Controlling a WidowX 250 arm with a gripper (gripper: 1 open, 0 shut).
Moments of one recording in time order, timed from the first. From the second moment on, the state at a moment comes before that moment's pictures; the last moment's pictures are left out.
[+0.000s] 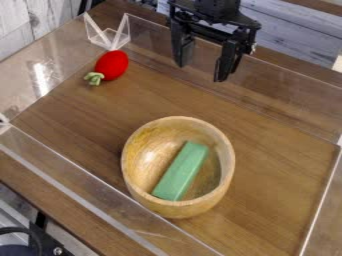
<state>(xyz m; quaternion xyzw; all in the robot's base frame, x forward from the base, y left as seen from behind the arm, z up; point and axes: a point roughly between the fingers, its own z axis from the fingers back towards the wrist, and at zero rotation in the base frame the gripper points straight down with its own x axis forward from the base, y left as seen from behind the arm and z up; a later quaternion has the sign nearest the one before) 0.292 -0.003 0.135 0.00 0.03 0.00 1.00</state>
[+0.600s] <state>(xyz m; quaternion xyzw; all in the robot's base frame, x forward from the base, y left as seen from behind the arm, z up) 0.251 -0.020 0.078 0.00 0.08 0.05 1.00</state>
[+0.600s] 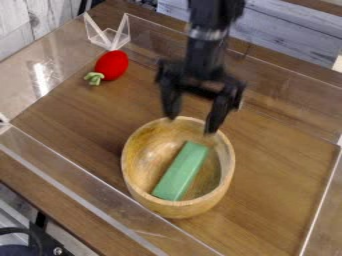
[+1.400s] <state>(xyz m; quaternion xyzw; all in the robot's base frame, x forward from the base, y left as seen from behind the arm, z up) 0.203 -0.030 0.031 0.00 0.03 0.10 0.99</state>
